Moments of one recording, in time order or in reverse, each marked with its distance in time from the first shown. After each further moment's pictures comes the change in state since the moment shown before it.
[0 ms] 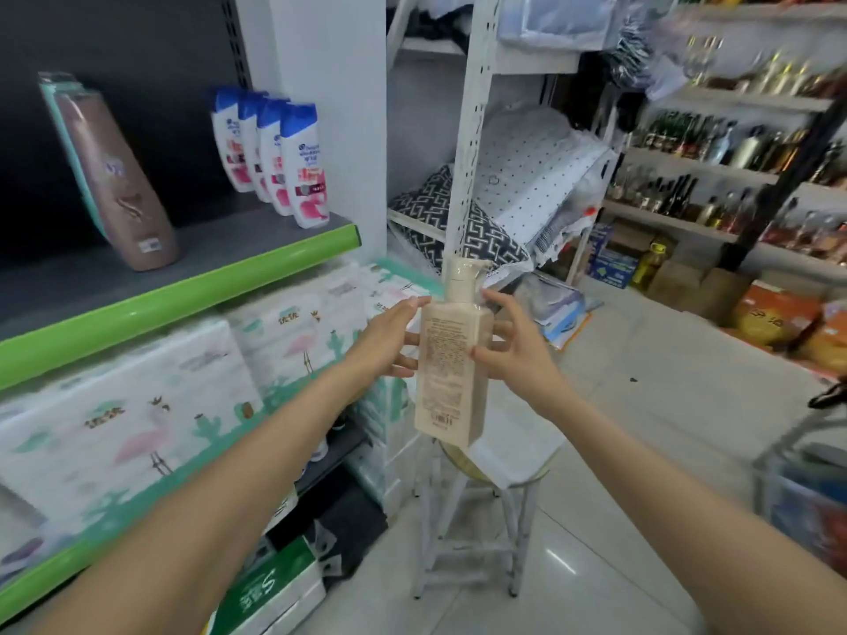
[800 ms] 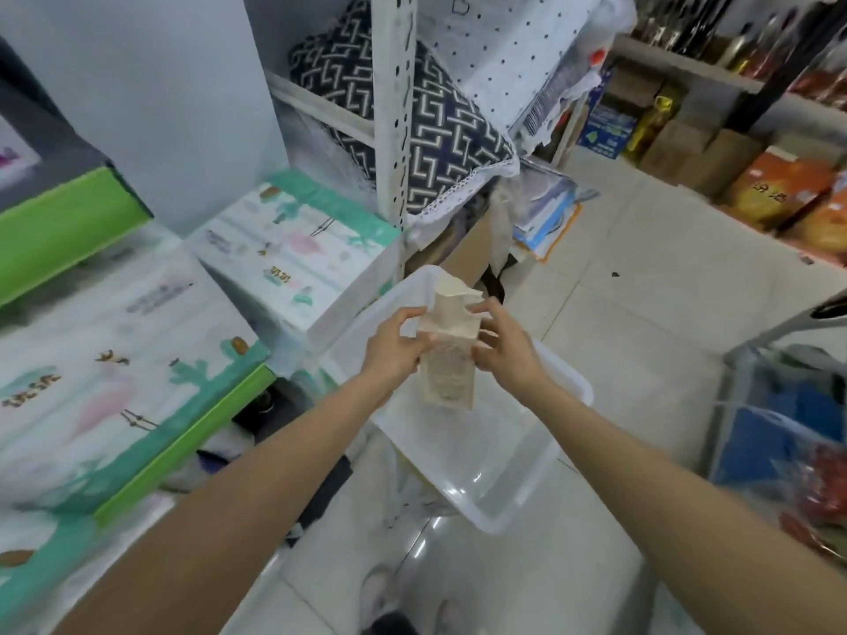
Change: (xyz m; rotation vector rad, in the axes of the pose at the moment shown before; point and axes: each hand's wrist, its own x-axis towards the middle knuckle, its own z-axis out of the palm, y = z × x) left_hand 0.256 -0.120 0.107 0.044 -0.008 -0.259; right_hand 0.175 0.212 -0.038 -0.089 -0.024 0.336
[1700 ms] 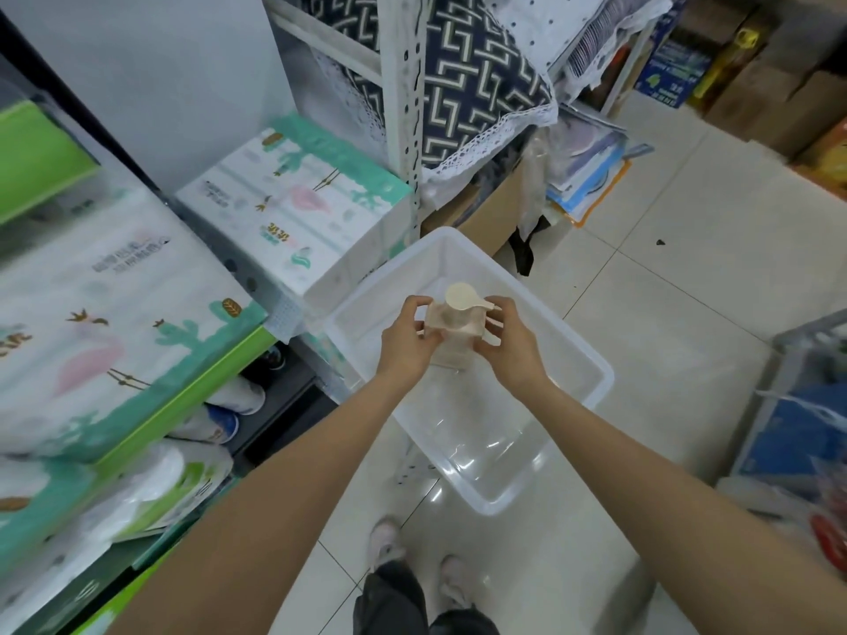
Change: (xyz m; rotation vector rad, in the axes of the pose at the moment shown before) left_hand 0.009 -0.037 0.033 0.100 0.107 0.040; right_hand 0.005 0.043 0.011 0.032 0.007 0.087
